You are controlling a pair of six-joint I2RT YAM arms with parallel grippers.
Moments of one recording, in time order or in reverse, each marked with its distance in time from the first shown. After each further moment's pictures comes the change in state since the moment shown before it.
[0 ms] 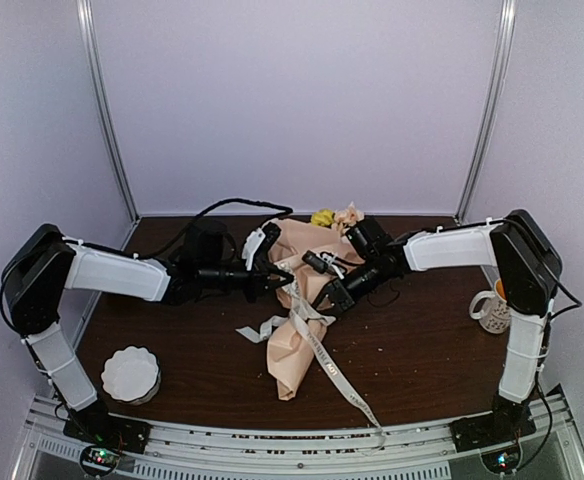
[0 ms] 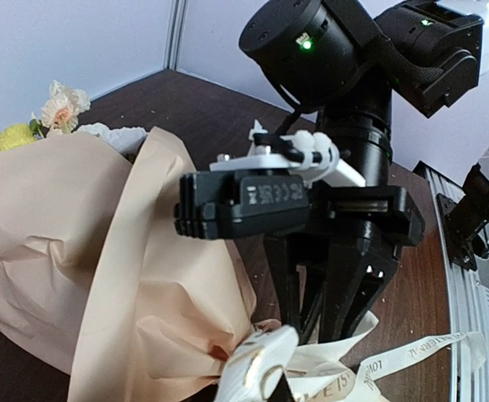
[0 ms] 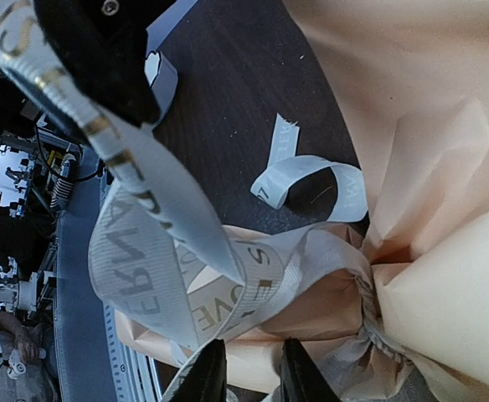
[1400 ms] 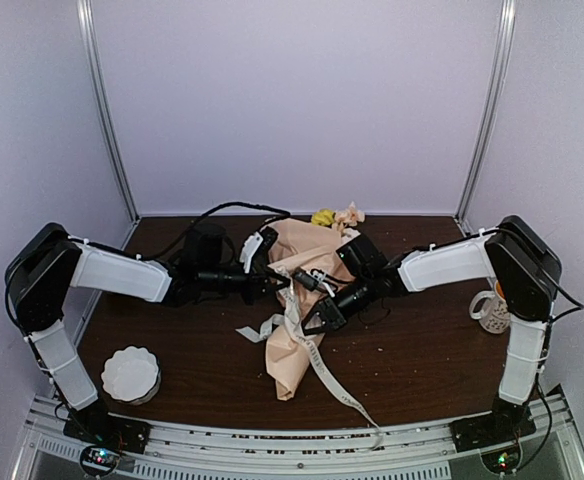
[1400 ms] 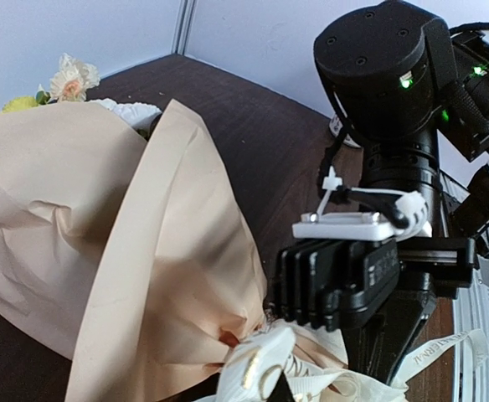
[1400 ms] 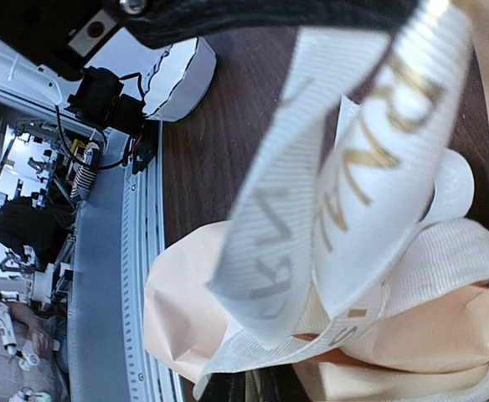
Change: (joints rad) left arm 0.021 0.029 -0.016 0.015 0.013 -0.022; right arm 0.094 -0.017 -0.132 0.231 -0.042 0.137
